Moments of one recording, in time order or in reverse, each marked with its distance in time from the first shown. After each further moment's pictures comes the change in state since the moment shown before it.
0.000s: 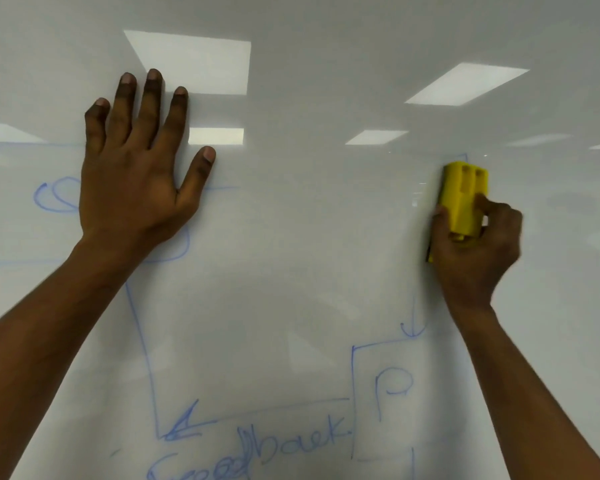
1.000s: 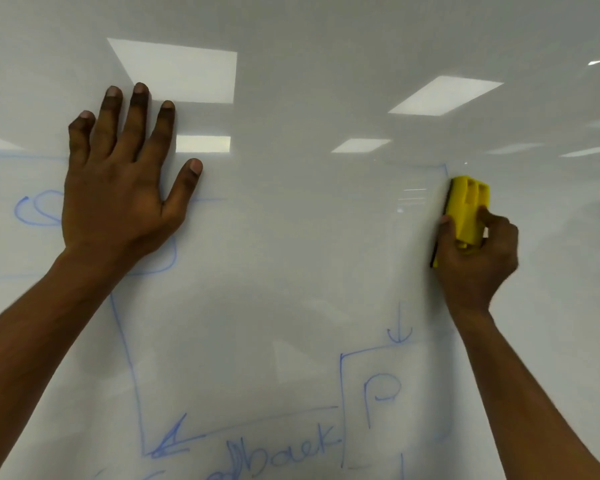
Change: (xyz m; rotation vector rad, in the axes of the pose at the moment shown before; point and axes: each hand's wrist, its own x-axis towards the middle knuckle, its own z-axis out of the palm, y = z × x) left_hand 0.001 -0.002 0.003 -0.032 -0.002 0.003; right_hand 0.011 0.028 -0.007 -0.011 0.054 0.085
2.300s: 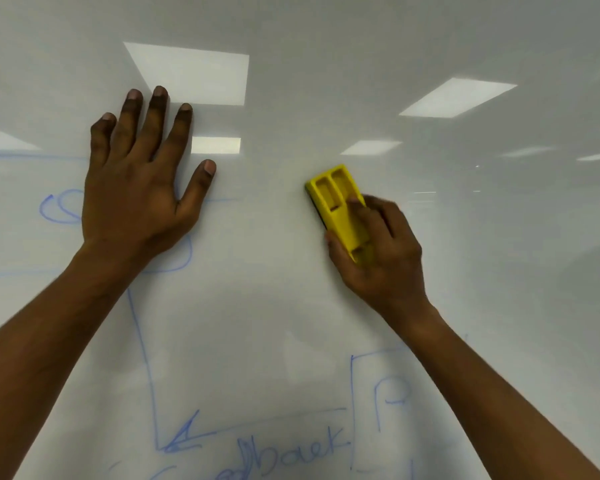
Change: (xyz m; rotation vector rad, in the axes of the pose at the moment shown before) left_hand 0.000 0.000 -0.006 0.011 -0.002 -0.006; right_hand -0.054 -0.106 0.029 0.140 -0.294 -0.608
